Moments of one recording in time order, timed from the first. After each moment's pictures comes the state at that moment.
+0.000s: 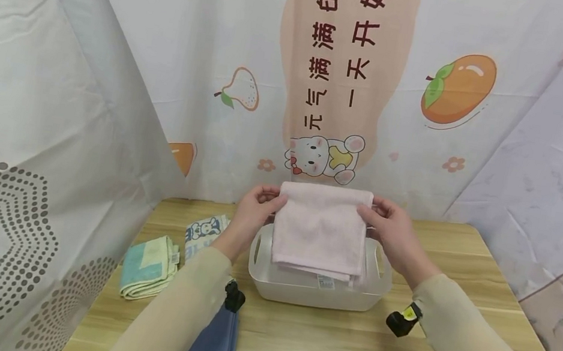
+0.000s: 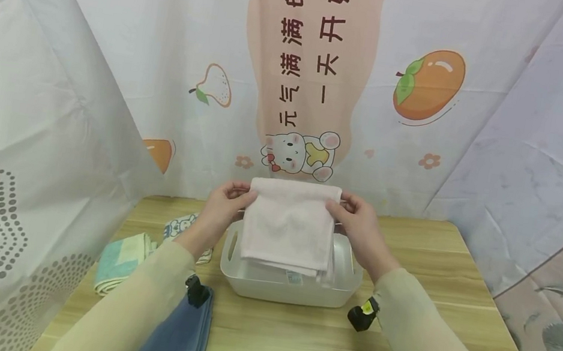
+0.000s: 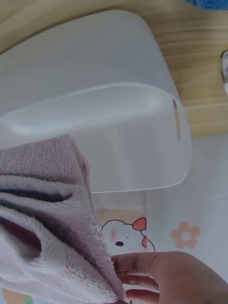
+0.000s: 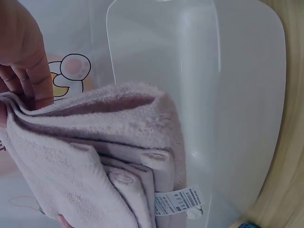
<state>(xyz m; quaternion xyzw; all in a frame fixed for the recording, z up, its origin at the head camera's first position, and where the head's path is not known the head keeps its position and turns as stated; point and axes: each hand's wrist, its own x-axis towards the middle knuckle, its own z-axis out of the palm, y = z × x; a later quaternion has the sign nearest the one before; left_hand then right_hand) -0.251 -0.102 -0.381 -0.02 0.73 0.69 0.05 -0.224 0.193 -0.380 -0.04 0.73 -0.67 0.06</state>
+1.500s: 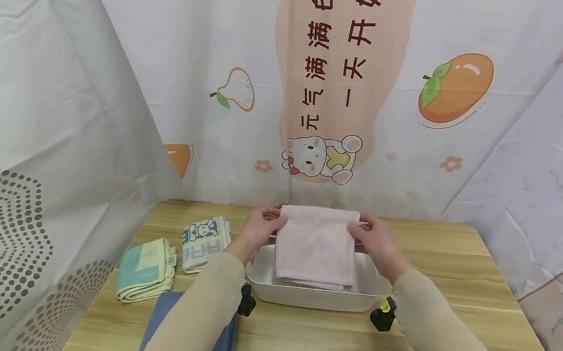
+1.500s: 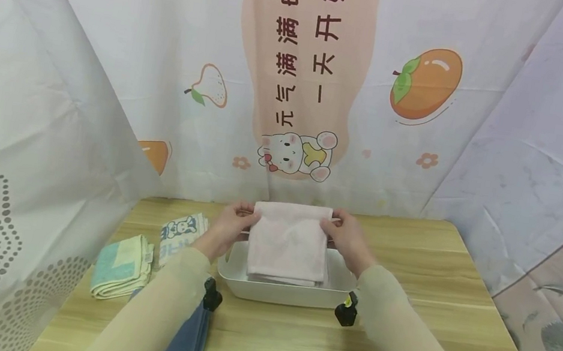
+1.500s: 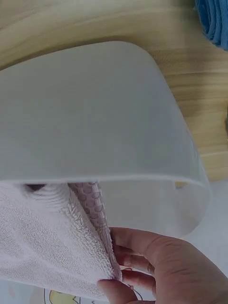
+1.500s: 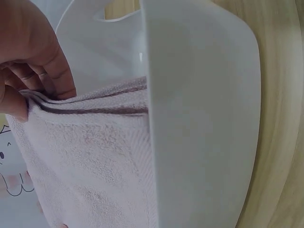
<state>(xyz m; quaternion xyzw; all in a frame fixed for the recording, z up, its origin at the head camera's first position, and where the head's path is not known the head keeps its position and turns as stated) -0.264 -0.090 -0.434 -0.08 0.75 0.64 0.11 -0.245 0.187 -0.432 0.02 0.78 -0.61 0.11</state>
